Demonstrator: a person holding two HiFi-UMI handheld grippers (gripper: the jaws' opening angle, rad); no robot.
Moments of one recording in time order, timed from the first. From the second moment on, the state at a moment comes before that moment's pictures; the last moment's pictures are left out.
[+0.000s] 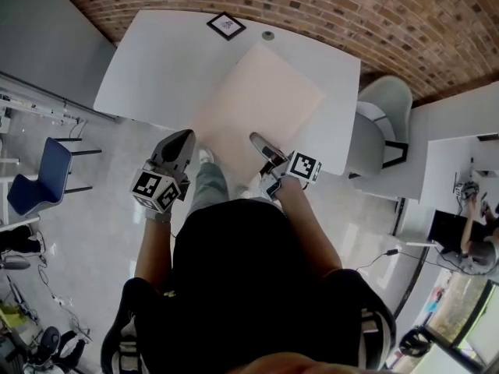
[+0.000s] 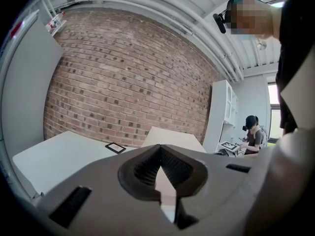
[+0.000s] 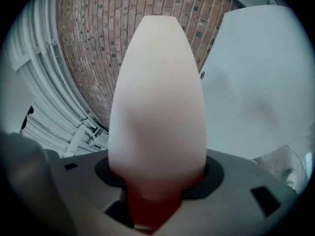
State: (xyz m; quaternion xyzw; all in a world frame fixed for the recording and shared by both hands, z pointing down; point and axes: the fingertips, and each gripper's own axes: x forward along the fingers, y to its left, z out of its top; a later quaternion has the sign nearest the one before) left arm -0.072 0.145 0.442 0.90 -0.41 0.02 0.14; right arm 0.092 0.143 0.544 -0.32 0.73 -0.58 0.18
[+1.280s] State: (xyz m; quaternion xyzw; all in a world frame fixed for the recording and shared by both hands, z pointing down) left arm -0.143 -0.110 0.473 0.93 -0.32 0.06 0.17; right arm 0.032 -0.072 0.602 -0.41 0.65 -0.62 0.15
